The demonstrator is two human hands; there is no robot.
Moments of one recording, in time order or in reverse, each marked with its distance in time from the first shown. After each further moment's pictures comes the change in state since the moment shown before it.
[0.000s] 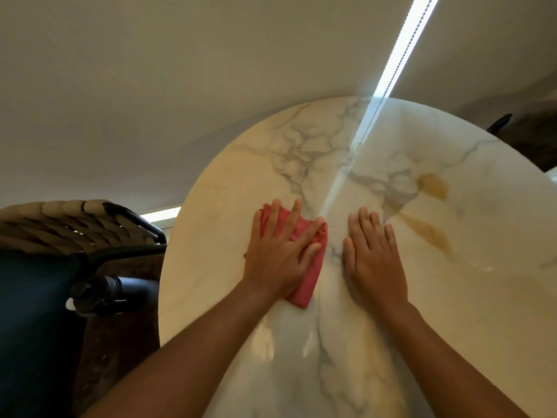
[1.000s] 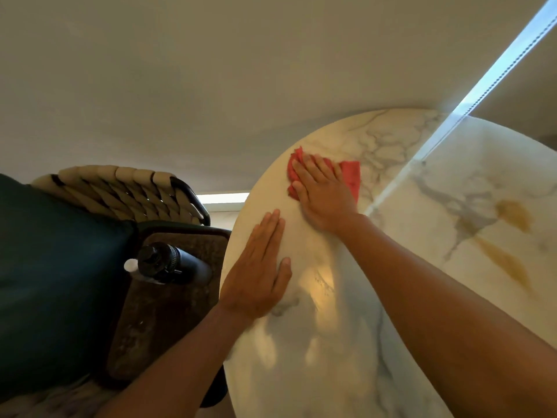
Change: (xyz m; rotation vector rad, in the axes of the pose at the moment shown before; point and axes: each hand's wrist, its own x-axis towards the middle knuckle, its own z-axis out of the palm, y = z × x) left_hand -0.100 -0.101 -0.016 -0.394 0.222 -0.140; right_hand 0.143 -0.180 0.033 -0.003 -0.199 -0.441
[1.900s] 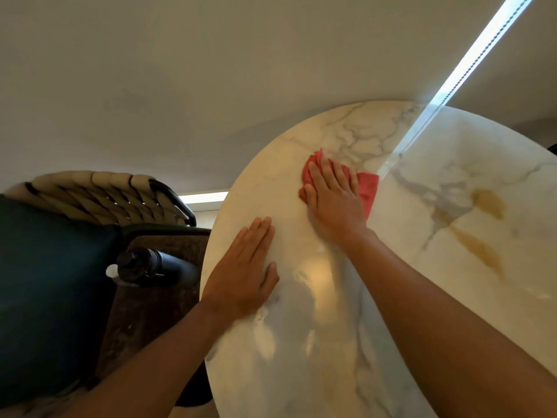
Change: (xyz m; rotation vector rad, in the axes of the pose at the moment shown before) left_hand 0.003 -0.007 0.013 0.192 -0.138 0.096; right_hand -0.042 0.035 -0.003 0.010 0.089 0.229
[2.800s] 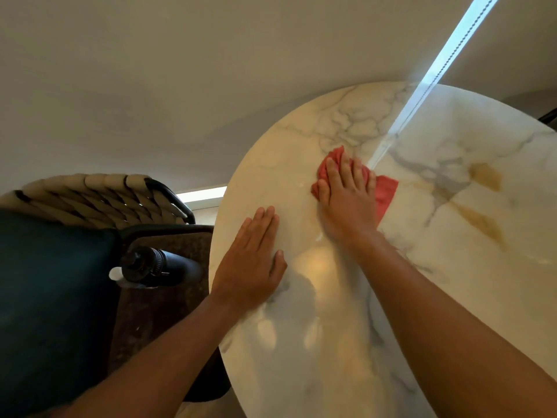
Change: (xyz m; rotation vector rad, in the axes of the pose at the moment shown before) left_hand -0.002 0.002 -0.001 -0.004 -0.016 -0.006; right_hand -0.035 -0.003 0.002 -0.028 0.038 0.233
